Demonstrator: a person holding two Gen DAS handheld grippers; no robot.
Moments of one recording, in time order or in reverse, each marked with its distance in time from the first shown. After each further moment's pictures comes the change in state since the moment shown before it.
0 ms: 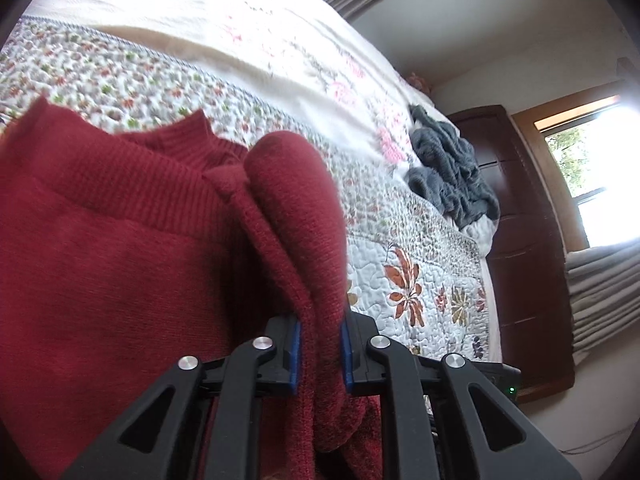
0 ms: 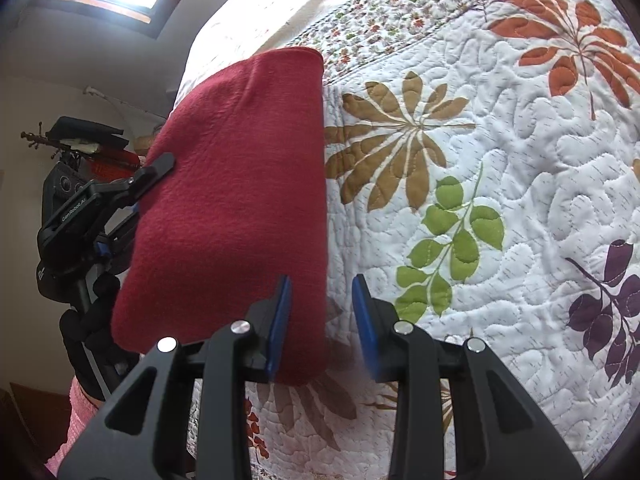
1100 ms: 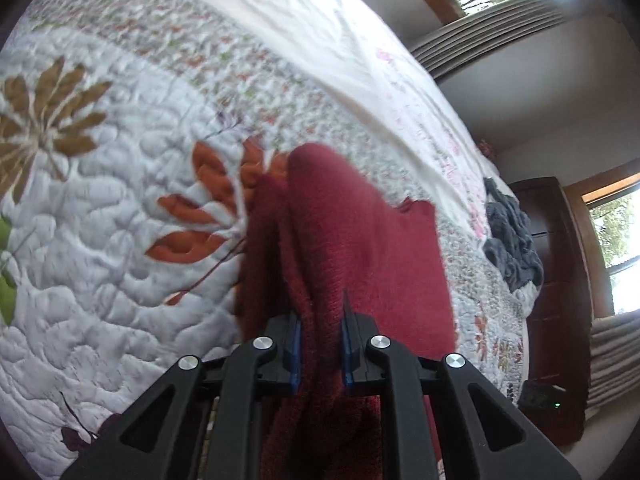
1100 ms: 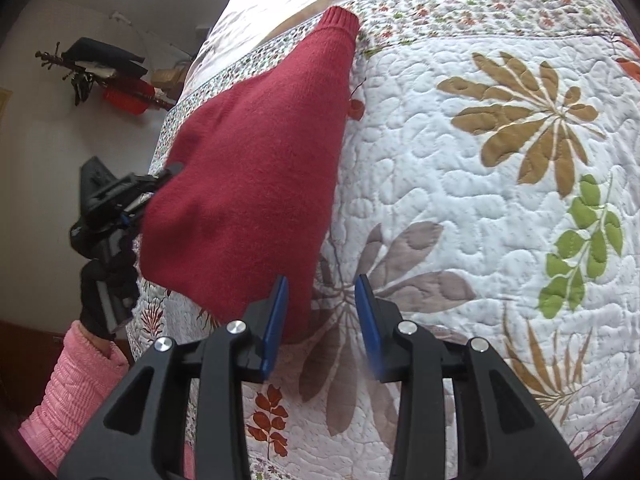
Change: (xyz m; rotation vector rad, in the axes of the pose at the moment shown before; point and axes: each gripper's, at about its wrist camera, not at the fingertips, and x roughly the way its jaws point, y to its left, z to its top) left arm -0.132 0.185 0.001 -0.177 -0.132 0.176; right arm 0.069 0.087 -0.016 -0.204 0.137 -0.025
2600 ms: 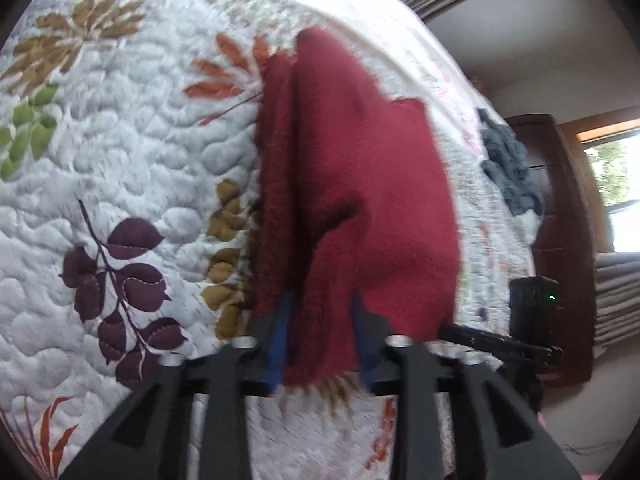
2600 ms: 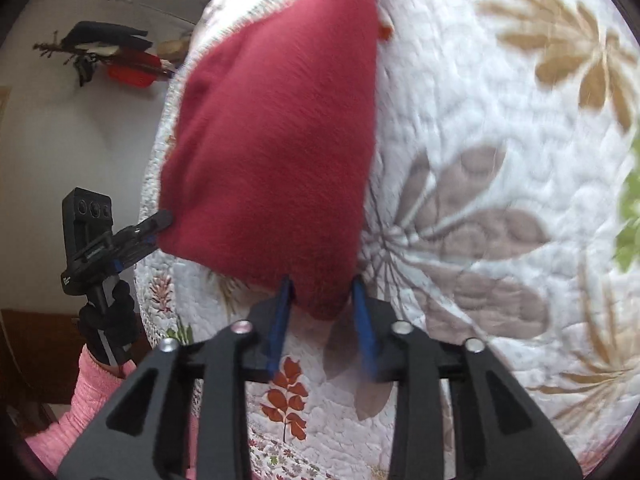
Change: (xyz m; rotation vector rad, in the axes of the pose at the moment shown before) left arm -0.045 0.009 -0.088 0.095 0.177 -0.037; right arm 0.022 0.022 -0.017 -0.013 0.107 0.065
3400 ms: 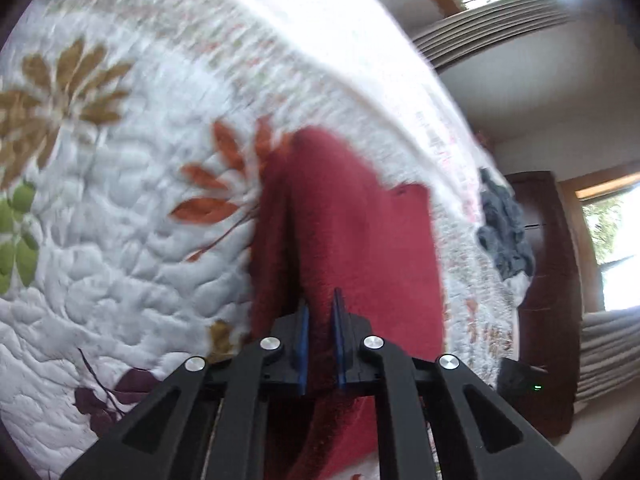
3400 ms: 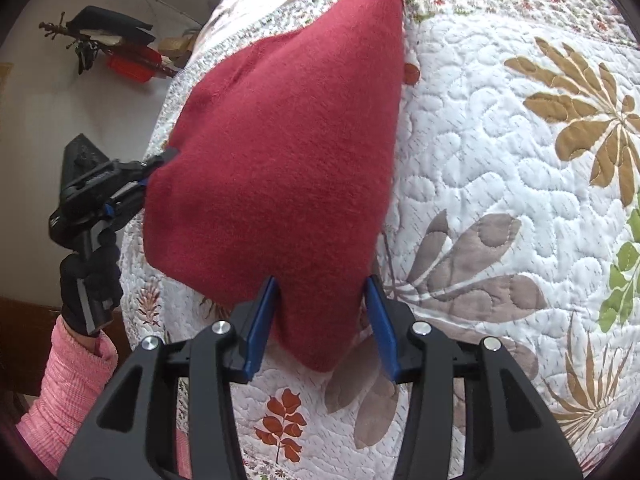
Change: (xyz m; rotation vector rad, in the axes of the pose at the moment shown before) left arm 0.018 0.012 0.075 -0.120 -0.101 0.025; right arm 0.019 0.016 0.015 -0.042 -0.009 -0.072
